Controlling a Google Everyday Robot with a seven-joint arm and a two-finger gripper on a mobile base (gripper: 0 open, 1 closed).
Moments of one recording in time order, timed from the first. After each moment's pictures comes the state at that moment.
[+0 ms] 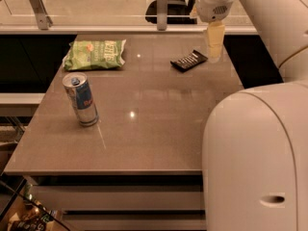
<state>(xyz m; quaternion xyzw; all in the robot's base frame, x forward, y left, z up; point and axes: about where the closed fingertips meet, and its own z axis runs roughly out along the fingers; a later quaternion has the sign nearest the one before) 0.707 -0.159 0.917 -0.76 0.64 -0.09 0.09</state>
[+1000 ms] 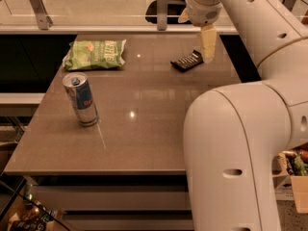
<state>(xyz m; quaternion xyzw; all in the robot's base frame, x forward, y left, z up) 0.739 -0.142 0.892 -0.81 0.58 -0.09 0.09</state>
